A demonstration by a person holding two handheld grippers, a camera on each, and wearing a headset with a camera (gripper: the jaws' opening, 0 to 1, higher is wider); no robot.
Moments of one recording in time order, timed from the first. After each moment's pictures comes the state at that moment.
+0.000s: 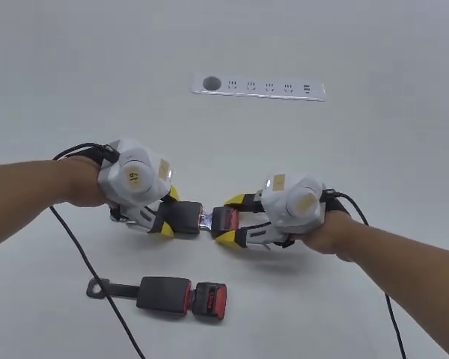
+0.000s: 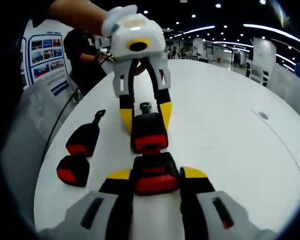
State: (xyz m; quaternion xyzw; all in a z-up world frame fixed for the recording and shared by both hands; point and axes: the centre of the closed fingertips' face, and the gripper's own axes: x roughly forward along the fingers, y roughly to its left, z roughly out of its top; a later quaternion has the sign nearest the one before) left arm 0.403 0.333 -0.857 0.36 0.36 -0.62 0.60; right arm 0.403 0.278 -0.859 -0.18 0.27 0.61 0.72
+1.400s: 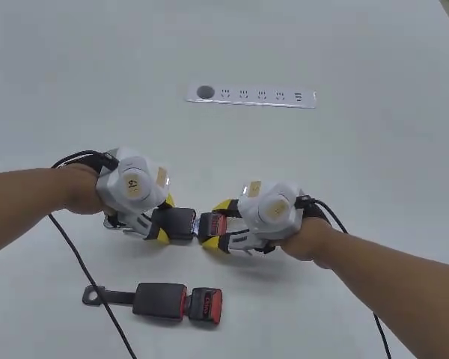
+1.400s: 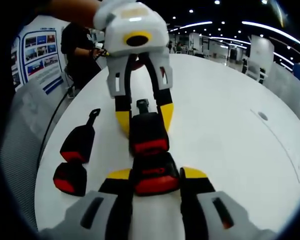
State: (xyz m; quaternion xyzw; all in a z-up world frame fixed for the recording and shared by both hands) left arm 0.401 0.331 -0.855 0.36 0.36 -0.62 0.60; right arm 0.404 0.285 -0.858 -0.20 0.29 0.59 0.73
